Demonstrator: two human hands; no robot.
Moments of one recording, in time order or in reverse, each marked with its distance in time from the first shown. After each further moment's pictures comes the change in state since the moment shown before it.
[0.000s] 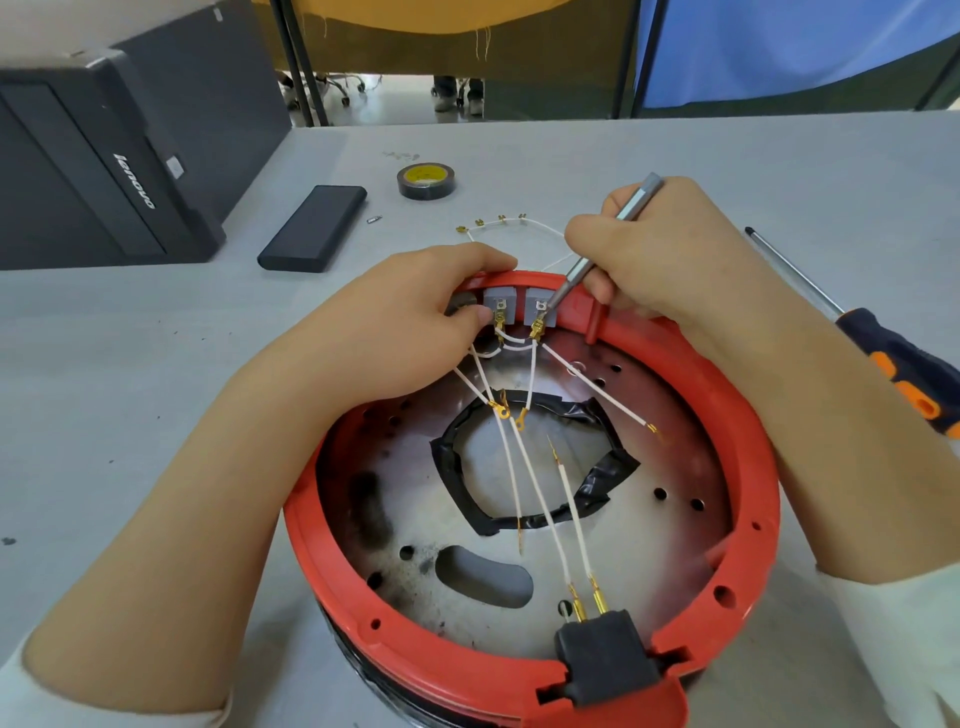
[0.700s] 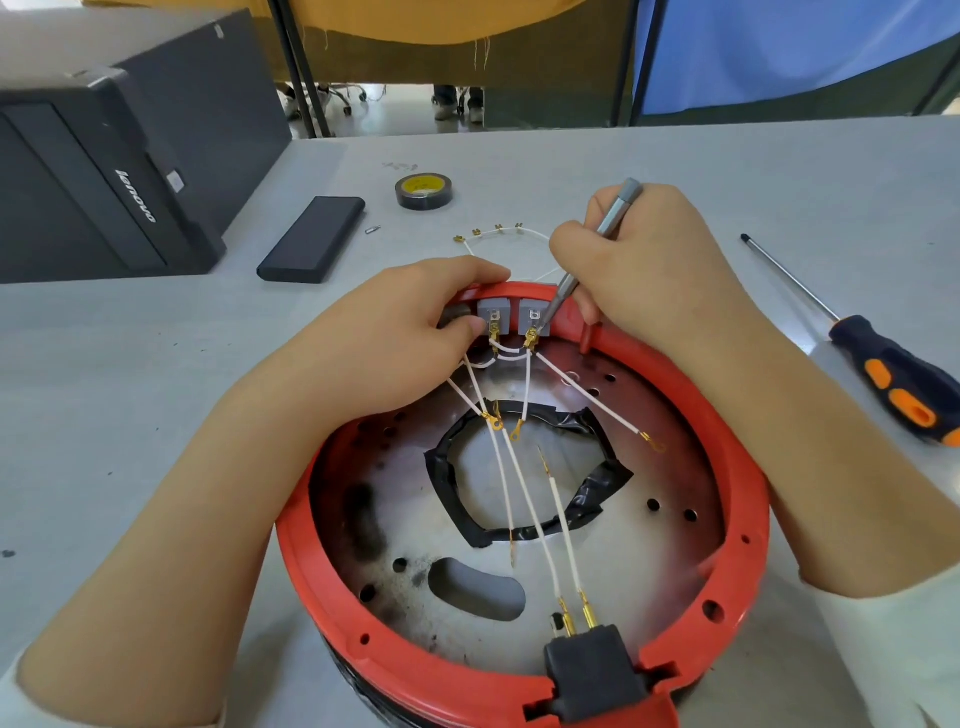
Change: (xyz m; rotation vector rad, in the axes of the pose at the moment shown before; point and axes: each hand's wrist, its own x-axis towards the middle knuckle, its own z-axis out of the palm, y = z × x) left_hand -0.001 -0.001 0.001 0.016 0.008 -0.014; right_hand -0.005 0.000 0.004 -0.096 0.096 -0.194
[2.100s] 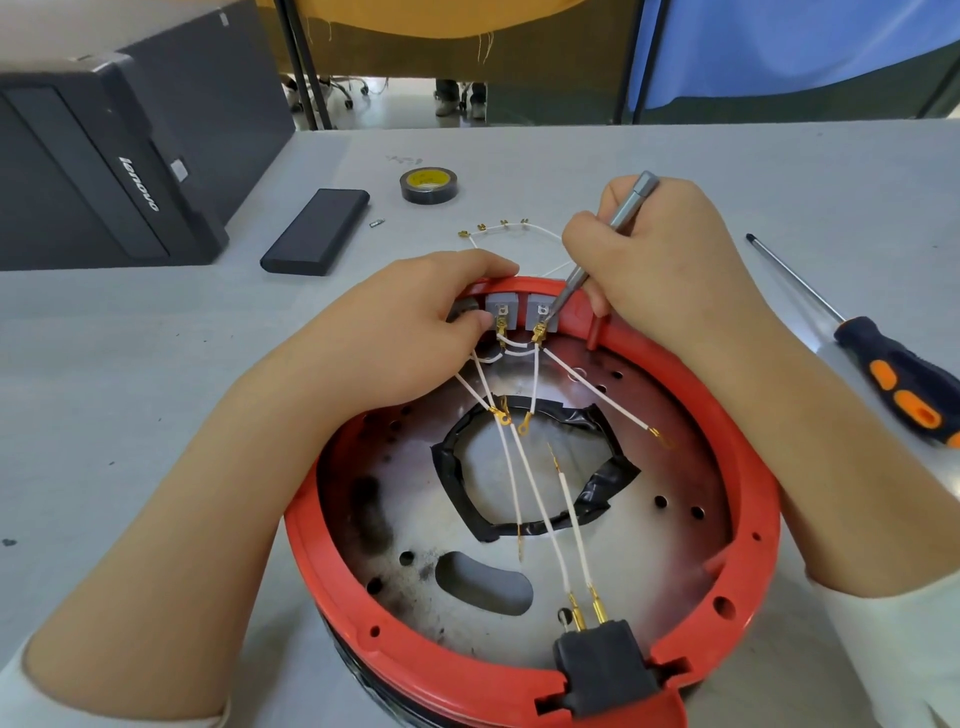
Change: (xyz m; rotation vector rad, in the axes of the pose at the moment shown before) left_hand -0.002 0.000 0.001 0.006 -0.008 -0.011; right_hand -0.005 -0.004 0.001 -0.057 0.049 -0.018
